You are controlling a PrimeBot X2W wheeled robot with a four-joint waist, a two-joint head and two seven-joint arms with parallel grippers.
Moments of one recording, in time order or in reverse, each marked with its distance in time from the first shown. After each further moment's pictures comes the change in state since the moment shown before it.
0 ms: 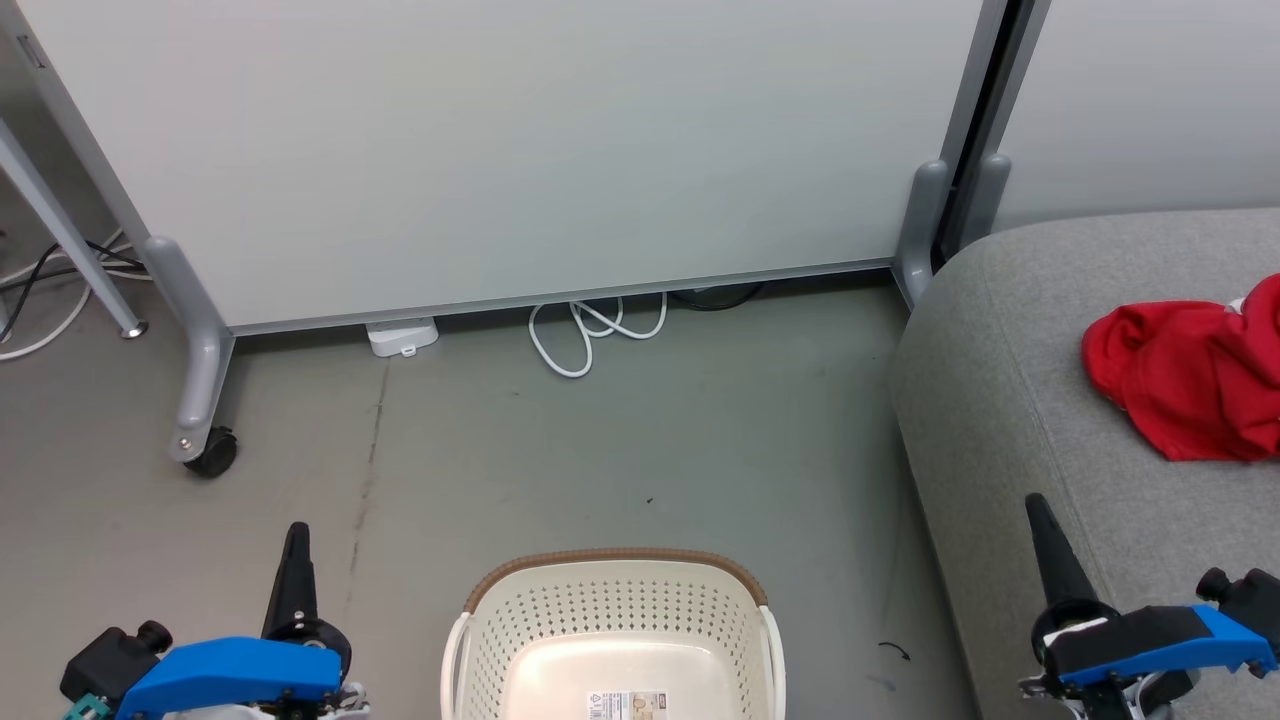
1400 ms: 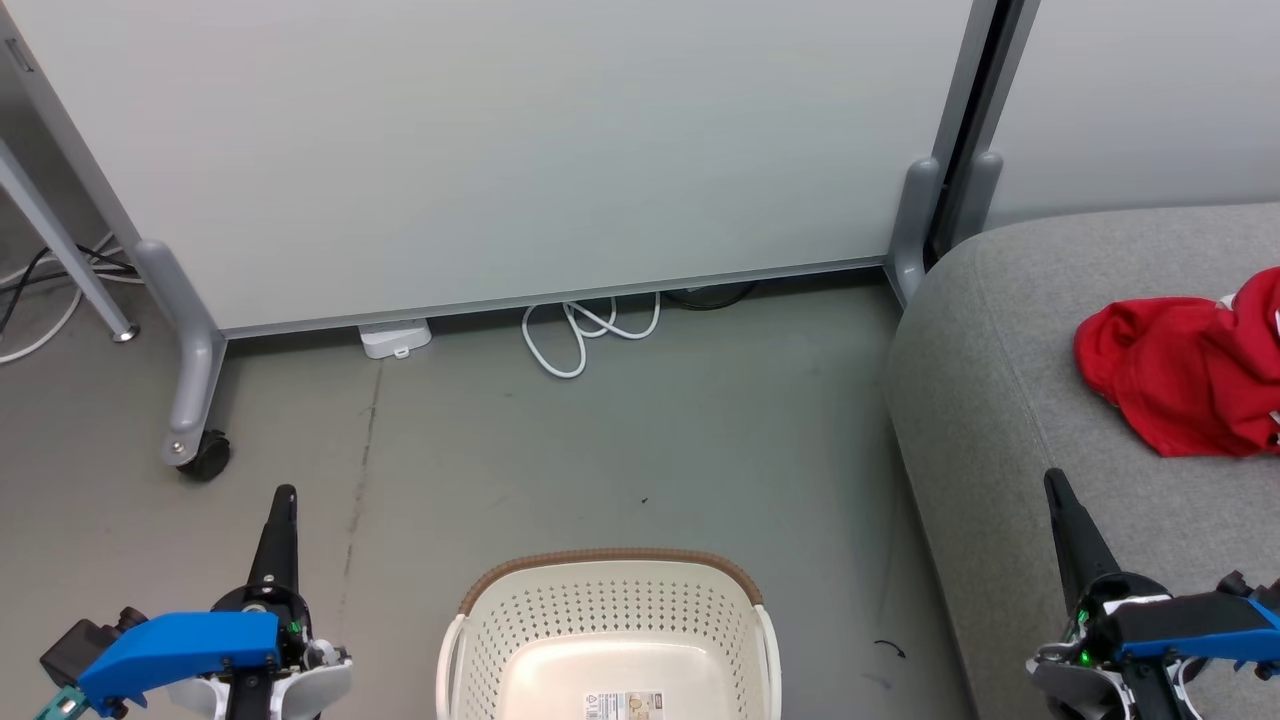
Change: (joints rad) left arm -0.040 -0.003 0.042 -0.045 -0.371 0.000 0.101; right arm -0.026 0.000 -0.029 -0.015 0.411 0.000 0.063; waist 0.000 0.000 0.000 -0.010
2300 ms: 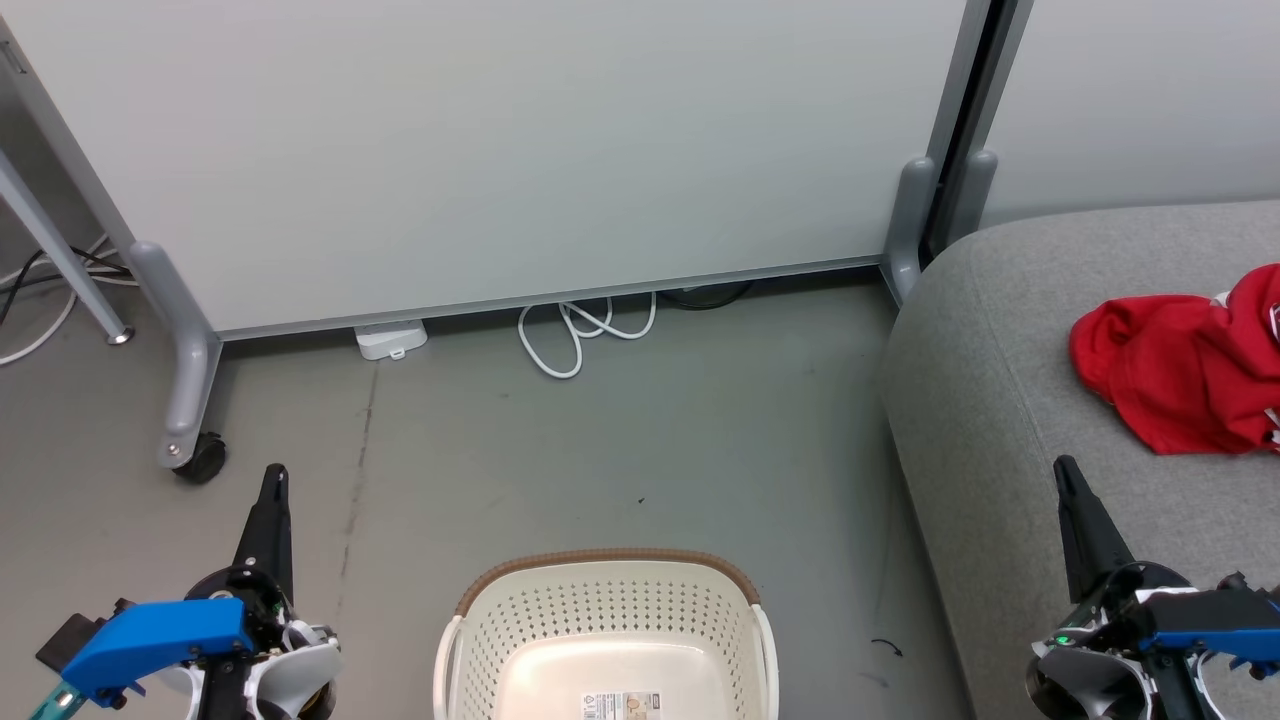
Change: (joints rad) left arm -0.017 -0.001 0.023 -0.021 -0.179 0.000 0.048; right arm -0.012 0.000 -0.013 -0.008 0.197 0.000 0.033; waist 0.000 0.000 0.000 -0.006
